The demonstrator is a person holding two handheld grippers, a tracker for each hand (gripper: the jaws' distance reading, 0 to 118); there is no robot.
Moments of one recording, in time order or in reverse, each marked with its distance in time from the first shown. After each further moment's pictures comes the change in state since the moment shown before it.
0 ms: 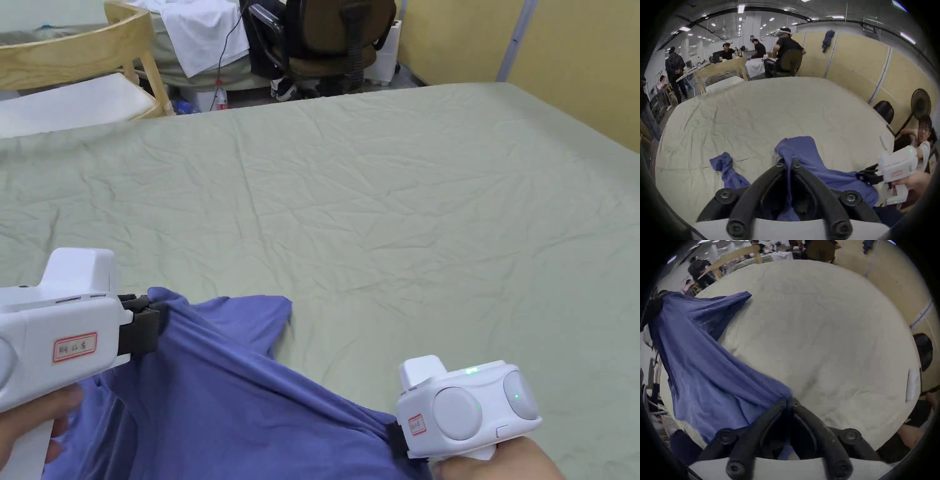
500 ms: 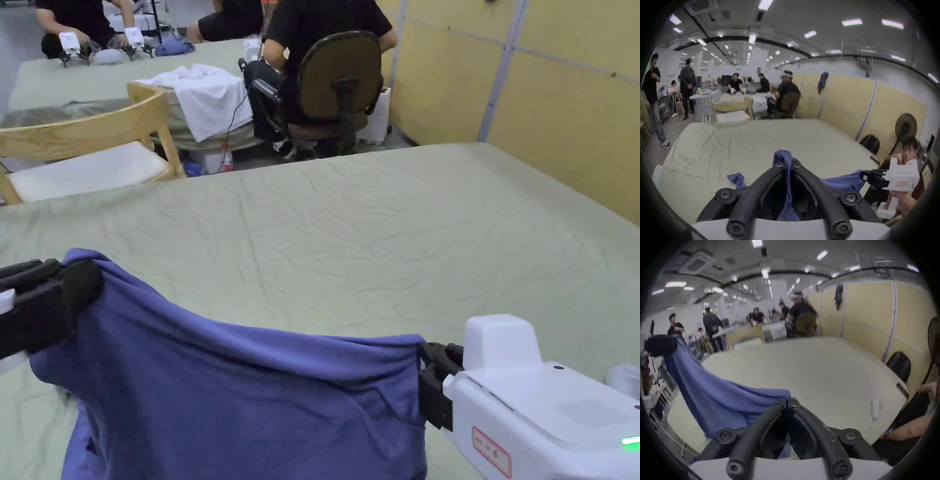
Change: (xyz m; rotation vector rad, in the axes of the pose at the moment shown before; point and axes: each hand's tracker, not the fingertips) left arm 0.026 0.014 0.201 0.408 0.004 0.075; right arm -0.011 -0.075 0.224 0.748 -0.030 -0.108
